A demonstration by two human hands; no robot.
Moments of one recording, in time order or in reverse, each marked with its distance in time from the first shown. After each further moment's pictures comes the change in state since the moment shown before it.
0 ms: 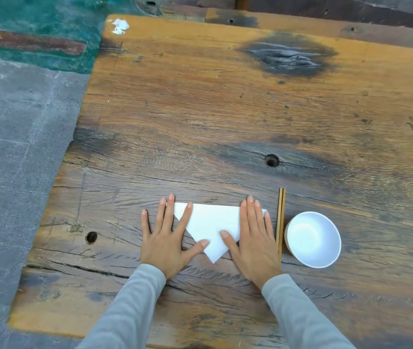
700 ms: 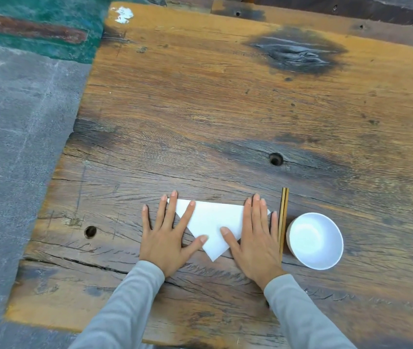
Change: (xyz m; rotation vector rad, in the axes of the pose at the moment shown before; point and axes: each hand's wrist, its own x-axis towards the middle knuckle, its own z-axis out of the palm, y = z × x) left_hand 0.001 -0.007 0.005 0.040 0.015 0.042; right_hand 0.002 -0.005 -0.006 -0.044 -0.024 0.049
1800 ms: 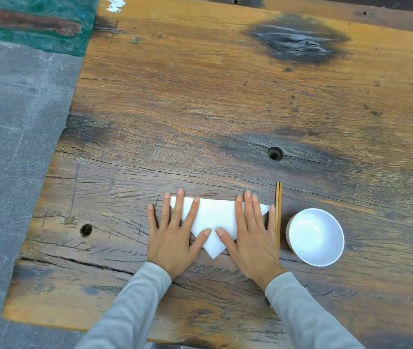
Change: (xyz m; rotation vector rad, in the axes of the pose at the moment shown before) left_hand 0.002 0.027 -0.015 -0.016 -0.047 -0.006; right_hand -0.001 0.000 0.001 -0.031 0.011 -0.093
